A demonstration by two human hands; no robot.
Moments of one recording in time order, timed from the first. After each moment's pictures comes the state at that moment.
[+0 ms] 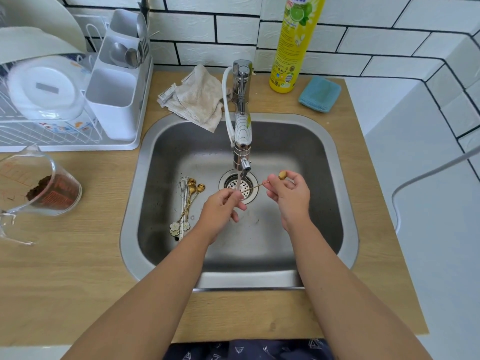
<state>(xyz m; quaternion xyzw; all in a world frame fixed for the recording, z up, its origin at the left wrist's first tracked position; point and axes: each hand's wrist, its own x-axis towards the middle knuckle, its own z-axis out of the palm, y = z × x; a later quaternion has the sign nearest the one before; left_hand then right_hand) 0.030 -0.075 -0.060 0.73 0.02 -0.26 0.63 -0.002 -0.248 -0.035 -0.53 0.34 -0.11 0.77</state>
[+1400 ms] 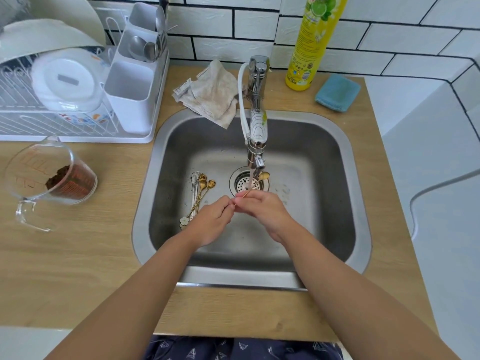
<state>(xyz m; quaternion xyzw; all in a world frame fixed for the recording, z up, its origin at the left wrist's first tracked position) 0.021 -0.023 -0.047 0.86 -0.17 -0.27 0.39 -0.002 -0.204 -0.052 -0.62 0.20 0.17 0.74</state>
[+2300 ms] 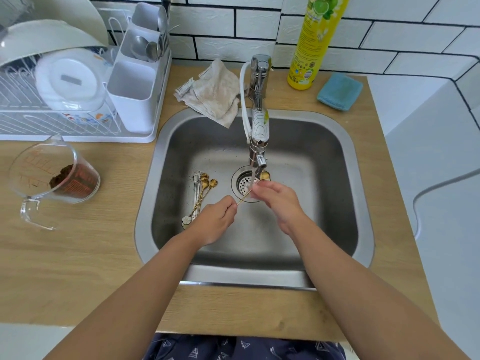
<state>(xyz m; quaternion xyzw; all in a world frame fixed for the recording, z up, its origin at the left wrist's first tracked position) 0.020 -0.024 -0.048 0.86 -0.17 -0.27 0.40 0.006 -0.224 -0.059 -0.60 0.27 0.10 0.75</state>
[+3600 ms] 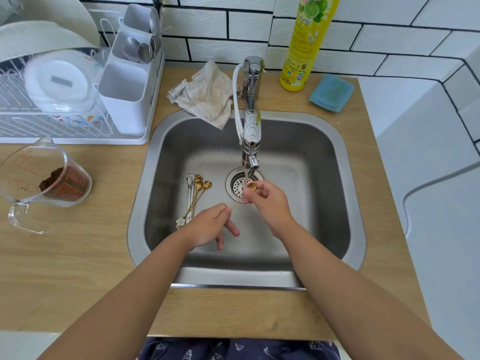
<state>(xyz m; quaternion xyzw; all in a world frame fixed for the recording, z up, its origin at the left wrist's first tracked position) 0.021 -0.026 -0.046 0.79 -0.09 -0.43 0.43 -0.001 -0.215 -0.060 -0.70 0.22 0.05 0.68</state>
